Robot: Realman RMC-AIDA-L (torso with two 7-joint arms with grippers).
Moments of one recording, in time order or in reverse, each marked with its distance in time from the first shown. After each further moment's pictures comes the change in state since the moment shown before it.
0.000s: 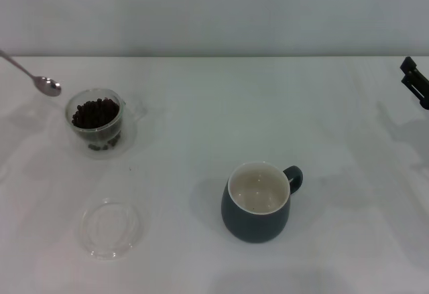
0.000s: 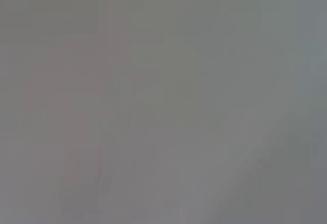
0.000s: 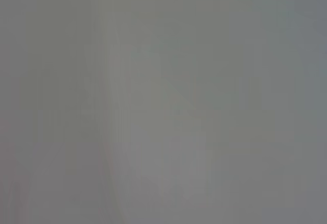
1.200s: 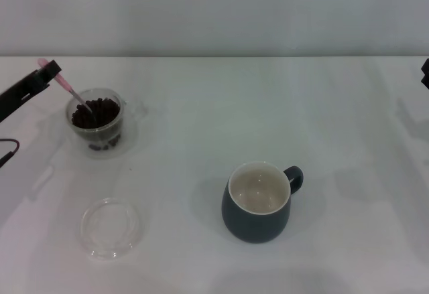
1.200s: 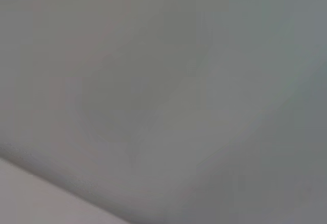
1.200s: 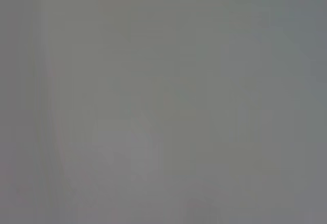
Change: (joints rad) left arm -0.114 -0.117 0.000 -0.077 0.112 0.317 0.023; right arm 0.007 -0.003 0.015 -0.023 0.058 -0.084 -0.002
